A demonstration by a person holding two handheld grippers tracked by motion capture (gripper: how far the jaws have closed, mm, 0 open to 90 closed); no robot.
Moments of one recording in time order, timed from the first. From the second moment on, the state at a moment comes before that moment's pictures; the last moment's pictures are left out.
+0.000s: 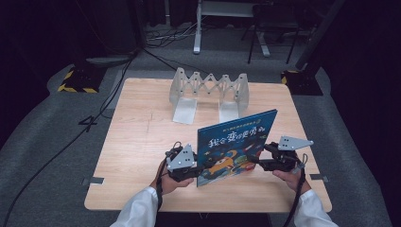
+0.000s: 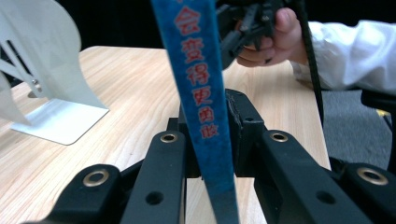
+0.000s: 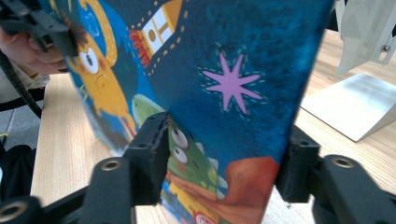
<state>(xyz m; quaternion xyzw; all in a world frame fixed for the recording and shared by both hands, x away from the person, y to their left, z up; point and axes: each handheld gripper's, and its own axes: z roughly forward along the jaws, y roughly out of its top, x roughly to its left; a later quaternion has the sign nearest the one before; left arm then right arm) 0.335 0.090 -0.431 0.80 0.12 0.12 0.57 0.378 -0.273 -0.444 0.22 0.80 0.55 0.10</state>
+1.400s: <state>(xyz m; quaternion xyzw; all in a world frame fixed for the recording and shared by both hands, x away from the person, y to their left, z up) 0.328 0.092 -0.433 0.76 0.11 0.10 0.64 0.350 -0.288 -0.476 0.24 0.83 0.49 0.10</state>
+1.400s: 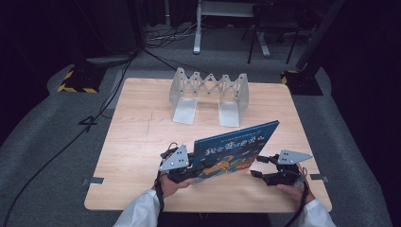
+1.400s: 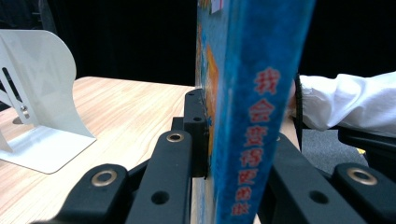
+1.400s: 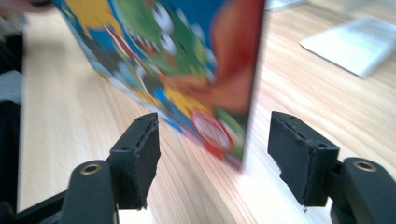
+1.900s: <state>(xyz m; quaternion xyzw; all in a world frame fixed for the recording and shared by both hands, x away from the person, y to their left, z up) 0.333 0.089 -0.444 0.76 0.14 0.11 0.62 0.350 -0.312 -0.485 0.29 0.82 0.49 0.12</state>
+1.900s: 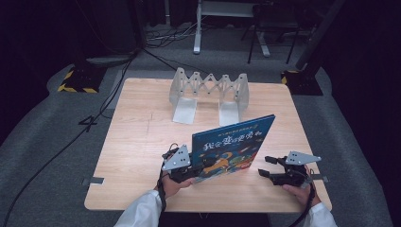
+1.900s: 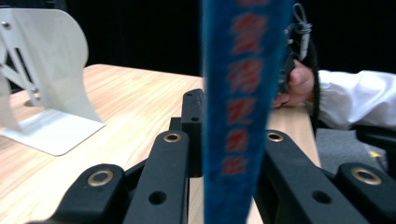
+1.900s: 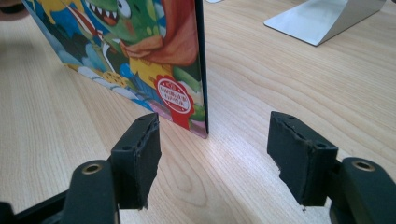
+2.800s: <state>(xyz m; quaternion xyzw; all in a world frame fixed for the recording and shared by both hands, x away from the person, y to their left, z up) 0.339 0.106 -0.412 0.77 0.18 0.24 0.57 0.357 -0.304 -0.494 0.32 0.84 0.43 0.10</state>
